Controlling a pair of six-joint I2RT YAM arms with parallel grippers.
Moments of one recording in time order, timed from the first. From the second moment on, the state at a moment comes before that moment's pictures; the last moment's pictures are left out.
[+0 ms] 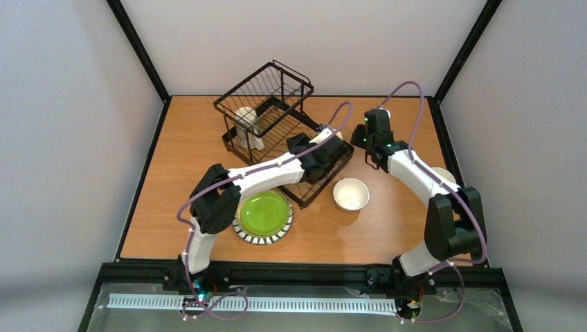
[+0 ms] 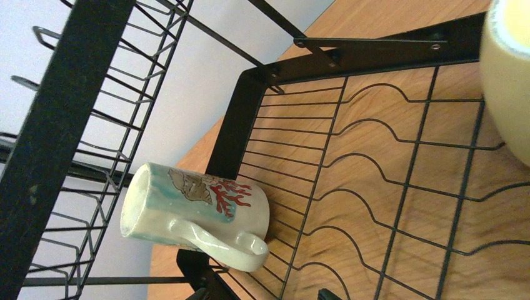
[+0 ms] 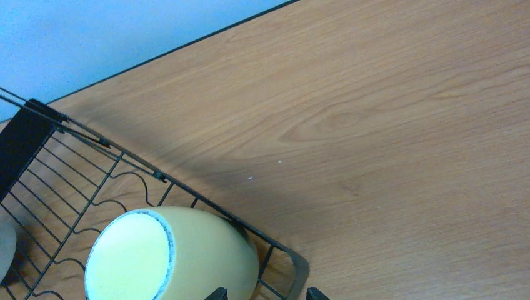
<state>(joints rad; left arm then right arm) -0.95 2.05 1.67 -0.58 -1.07 0.02 0.28 1.52 1.06 -0.21 0.15 0.52</state>
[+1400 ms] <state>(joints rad) -1.06 1.86 1.42 -0.72 -1.07 -0.21 0.45 1.95 1.45 -0.26 0.17 0.54</state>
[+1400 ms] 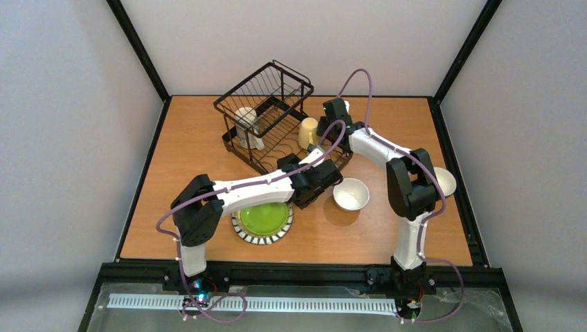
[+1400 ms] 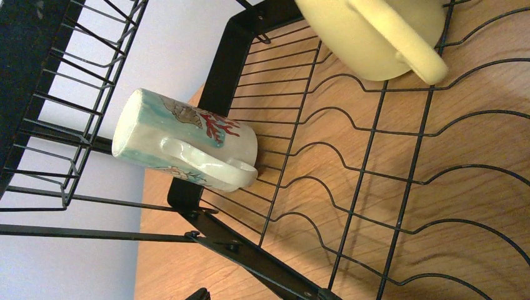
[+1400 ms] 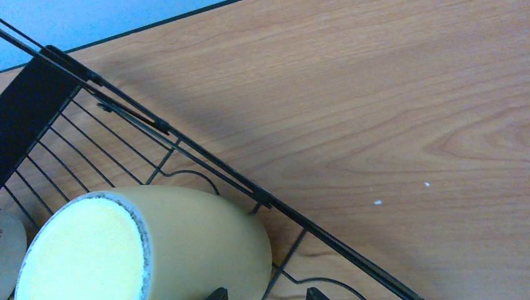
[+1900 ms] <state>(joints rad) -1.06 1.86 1.42 -0.71 -1.06 -0.21 0.47 2.10 1.63 -0.29 0.16 0.54</state>
